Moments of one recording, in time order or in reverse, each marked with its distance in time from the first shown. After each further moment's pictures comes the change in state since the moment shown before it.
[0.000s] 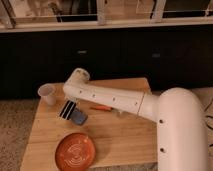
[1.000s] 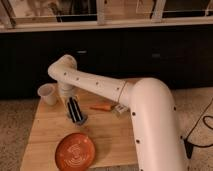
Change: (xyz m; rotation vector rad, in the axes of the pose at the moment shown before) arm -0.026 -0.012 -0.018 -0.188 -0.368 -0.836
